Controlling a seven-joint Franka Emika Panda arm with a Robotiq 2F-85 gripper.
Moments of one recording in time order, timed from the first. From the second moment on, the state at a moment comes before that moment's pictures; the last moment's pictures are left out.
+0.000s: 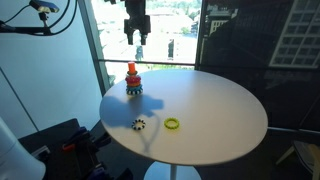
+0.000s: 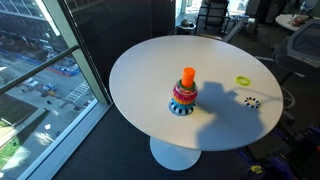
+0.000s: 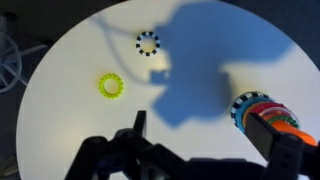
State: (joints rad) arm 0.09 -0.10 0.08 -2.00 -0.07 1.74 0.12
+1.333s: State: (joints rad) arm 0.04 -0.46 0.01 -2.13 -0.05 1.50 0.03
